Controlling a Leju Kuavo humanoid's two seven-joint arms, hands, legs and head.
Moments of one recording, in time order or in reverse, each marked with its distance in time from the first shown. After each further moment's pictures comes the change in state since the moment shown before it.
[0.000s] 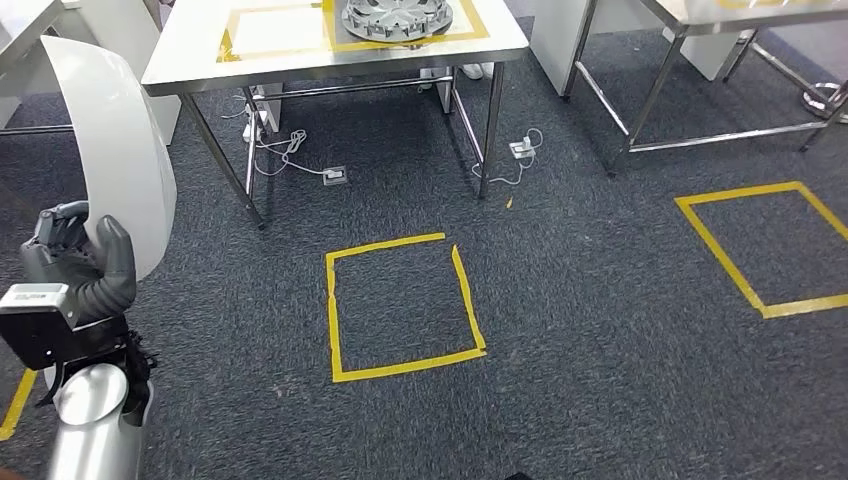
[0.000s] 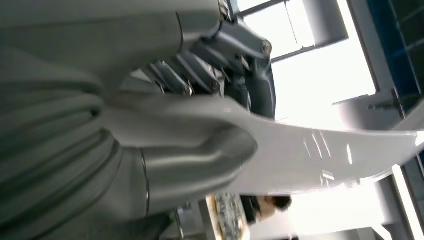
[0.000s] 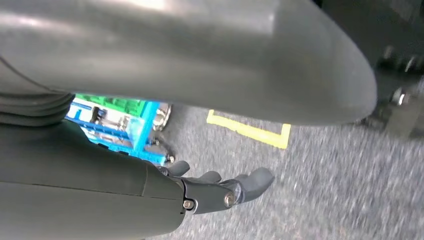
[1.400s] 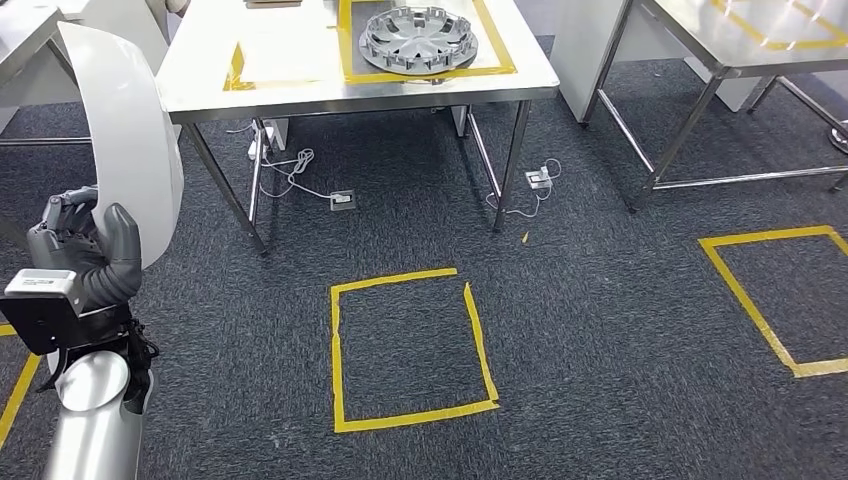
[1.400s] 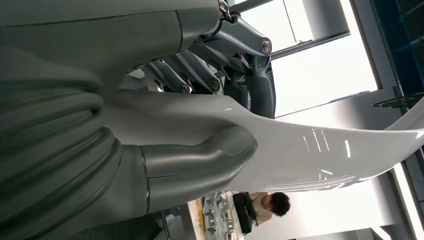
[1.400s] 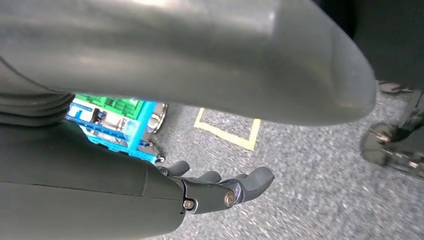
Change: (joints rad) left arm -0.031 0.000 -0.006 0.020 -0.009 -0.032 0.004; right arm 0.003 0.022 -0.029 0.005 -0.019 0.051 -0.002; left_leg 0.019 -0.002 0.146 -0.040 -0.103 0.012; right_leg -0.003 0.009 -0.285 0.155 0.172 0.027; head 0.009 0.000
